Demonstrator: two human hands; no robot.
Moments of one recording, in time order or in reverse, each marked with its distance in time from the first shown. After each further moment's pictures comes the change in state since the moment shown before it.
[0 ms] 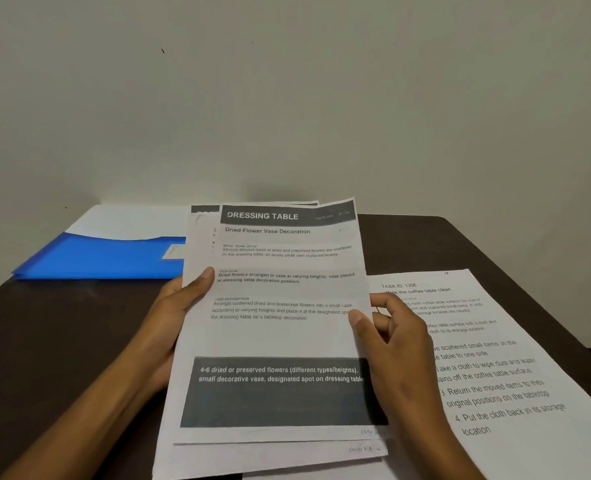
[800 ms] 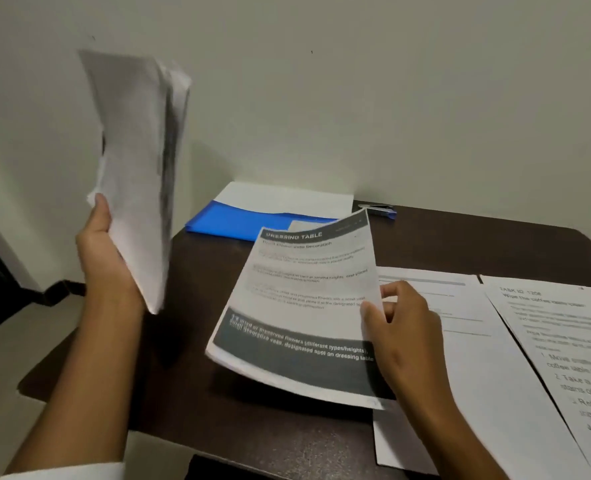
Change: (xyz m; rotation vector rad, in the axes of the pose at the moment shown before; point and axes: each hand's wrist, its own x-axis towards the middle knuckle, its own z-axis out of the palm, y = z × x) left_hand -0.099 0.119 -0.142 -0.270 0.652 0.588; right_hand -0.043 -0.044 0.106 -0.312 -0.127 -0.038
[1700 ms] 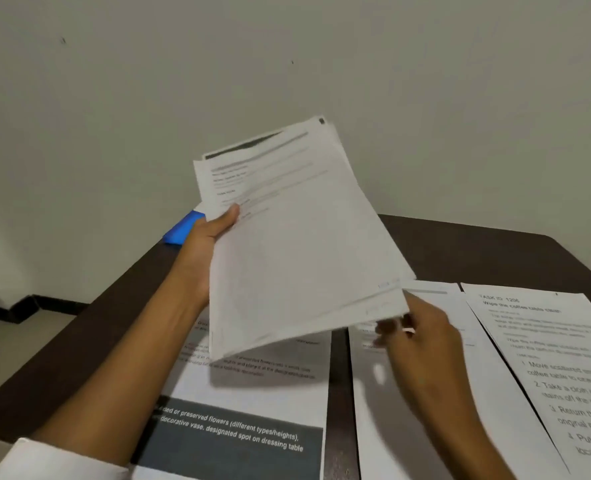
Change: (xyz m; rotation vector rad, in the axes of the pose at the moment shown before) left_hand -0.011 -0.067 0.070 0.172 -0.468 -0.356; right_hand -0.005 0.008 -0.031 0.132 0.032 -0.140
